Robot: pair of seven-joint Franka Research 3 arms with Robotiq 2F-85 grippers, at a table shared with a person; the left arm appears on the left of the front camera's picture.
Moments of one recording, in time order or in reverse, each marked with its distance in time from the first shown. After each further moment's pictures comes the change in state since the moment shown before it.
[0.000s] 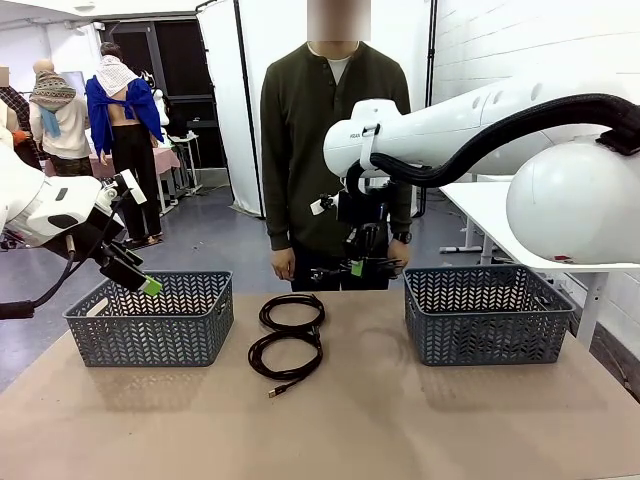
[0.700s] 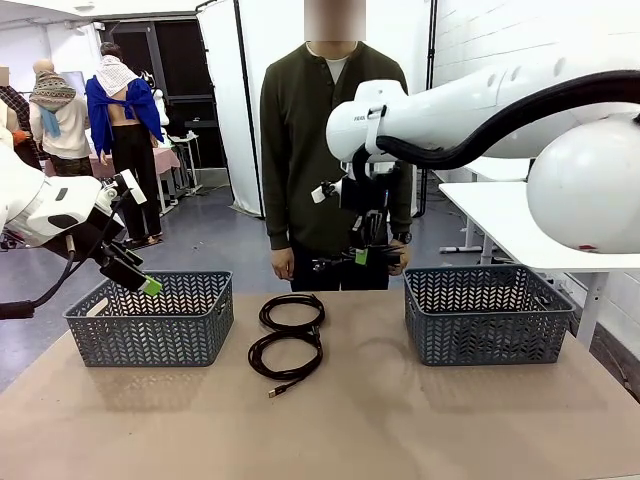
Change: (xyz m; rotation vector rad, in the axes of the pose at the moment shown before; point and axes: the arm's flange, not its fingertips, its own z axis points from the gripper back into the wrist) left arm 0.000 0.000 0.000 0.000 0.000 0.000; right arm -0.020 0.017 0.043 -0.040 -0.009 0.111
